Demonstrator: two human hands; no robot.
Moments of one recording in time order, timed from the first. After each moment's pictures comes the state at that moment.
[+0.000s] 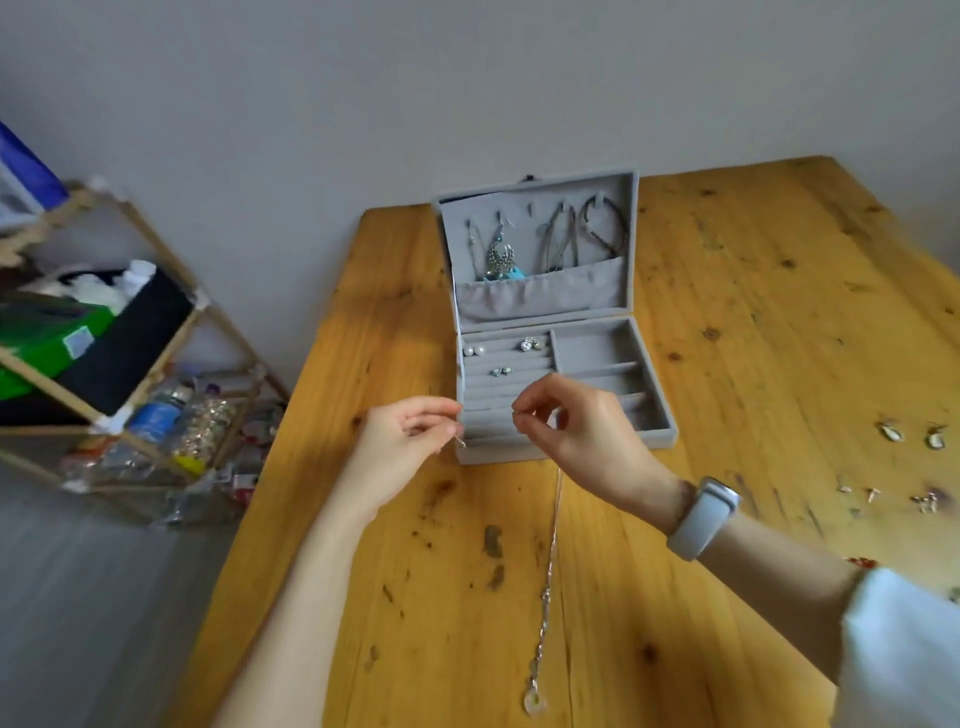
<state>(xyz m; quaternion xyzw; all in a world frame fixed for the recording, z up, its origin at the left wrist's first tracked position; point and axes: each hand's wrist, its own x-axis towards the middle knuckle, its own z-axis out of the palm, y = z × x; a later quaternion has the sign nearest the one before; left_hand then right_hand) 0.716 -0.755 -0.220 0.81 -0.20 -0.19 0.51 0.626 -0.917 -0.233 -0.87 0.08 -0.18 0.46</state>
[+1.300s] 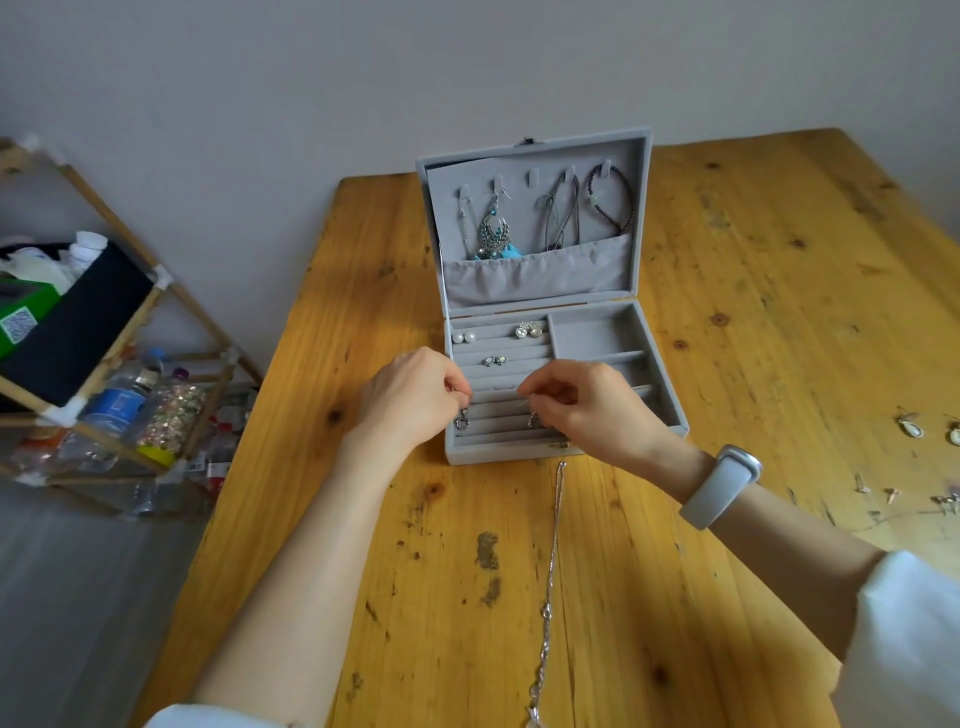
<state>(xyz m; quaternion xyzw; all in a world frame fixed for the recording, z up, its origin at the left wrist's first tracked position) 0.760 -0.805 -0.227 0.94 -0.29 -0.11 0.17 0.652 -0.944 -0.250 -0.87 0.15 -0.09 0.47</state>
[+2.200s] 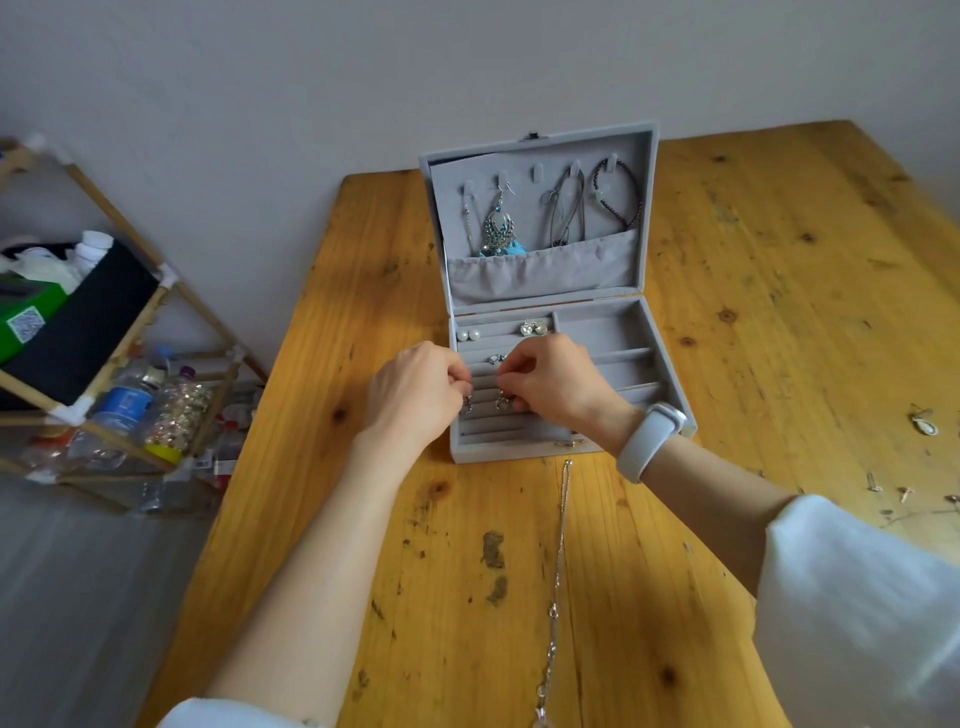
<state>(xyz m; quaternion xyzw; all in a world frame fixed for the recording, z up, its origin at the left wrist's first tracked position) 0.761 -0.805 -0.235 0.94 -0.28 -0.05 0.17 0.694 -0.933 -0.248 -0.86 0.20 -0.04 0.47</state>
